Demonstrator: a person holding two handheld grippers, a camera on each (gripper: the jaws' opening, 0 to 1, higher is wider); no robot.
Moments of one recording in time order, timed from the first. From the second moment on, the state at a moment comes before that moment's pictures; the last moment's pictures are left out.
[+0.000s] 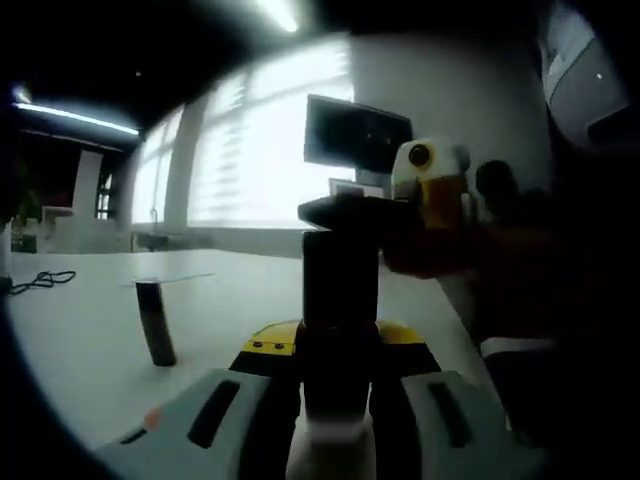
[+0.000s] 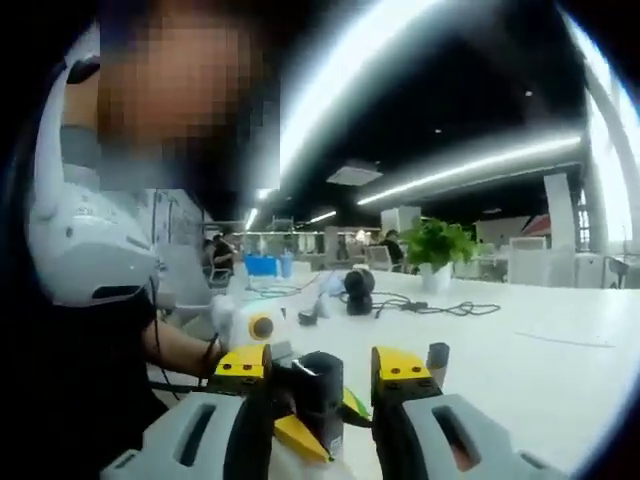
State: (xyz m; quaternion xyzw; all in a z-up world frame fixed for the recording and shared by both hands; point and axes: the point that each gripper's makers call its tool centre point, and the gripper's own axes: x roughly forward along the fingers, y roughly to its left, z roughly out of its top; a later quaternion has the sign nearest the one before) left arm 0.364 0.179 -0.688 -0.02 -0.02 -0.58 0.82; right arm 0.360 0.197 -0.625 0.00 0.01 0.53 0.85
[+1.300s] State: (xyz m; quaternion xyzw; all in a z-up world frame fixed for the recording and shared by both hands) left arm 0.322 0.166 -0.691 -0.03 -0.01 -0.67 0.74; right arm 0.319 0.232 -0.659 -0.01 0.06 0.70 0.72
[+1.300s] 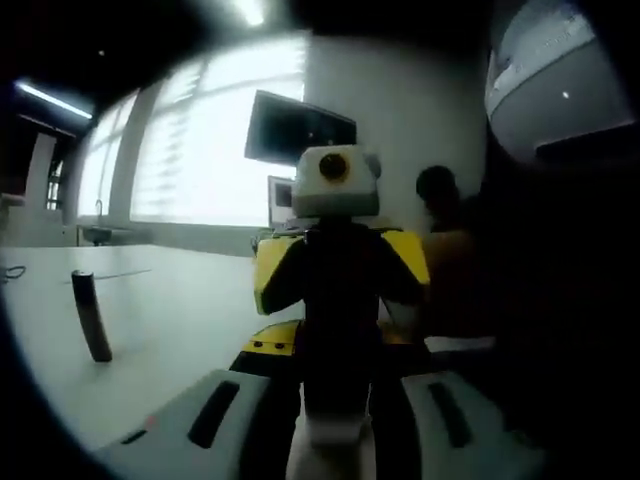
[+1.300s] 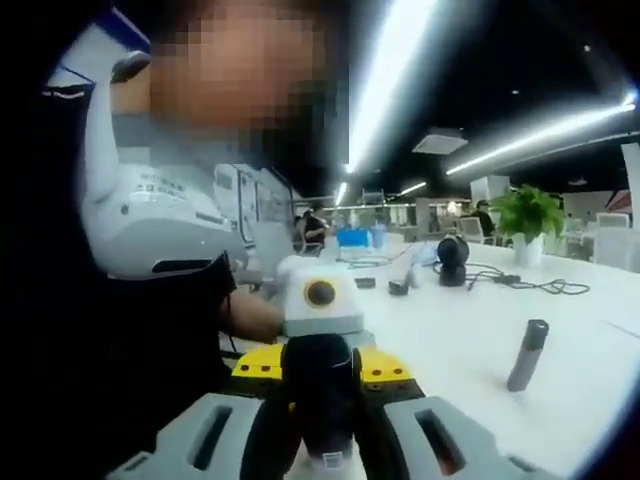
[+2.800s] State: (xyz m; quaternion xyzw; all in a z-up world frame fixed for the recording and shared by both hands) left arm 0.370 0.180 -0.691 -0.01 -0.01 -0.57 0.82; right arm 0.370 0.236 -0.657 0.00 0.02 0.52 0.85
